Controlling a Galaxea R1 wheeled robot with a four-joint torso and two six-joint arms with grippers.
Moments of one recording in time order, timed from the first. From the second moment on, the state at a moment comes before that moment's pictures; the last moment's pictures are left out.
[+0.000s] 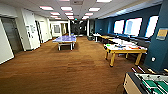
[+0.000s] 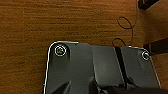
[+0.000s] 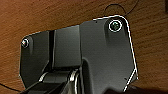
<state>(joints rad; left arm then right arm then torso) 1.47 2.94 -2.63 -0.06 -0.16 0.00 -1.46 3.02 -2.77 0.47 -0.07 -0.33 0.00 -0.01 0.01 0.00</state>
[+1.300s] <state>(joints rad) 1.48 2.93 -2.64 -0.06 -0.16 0.00 -1.47 3.02 -2.77 0.47 -0.06 -0.33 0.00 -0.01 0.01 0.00</state>
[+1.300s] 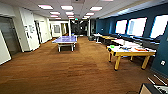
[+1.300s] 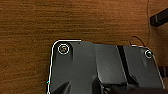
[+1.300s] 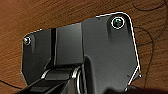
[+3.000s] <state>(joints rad) 1.48 2.94 -2.64 -0.06 -0.16 0.00 -1.47 3.03 -2.77 0.47 -0.06 -0.33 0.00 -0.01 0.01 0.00</state>
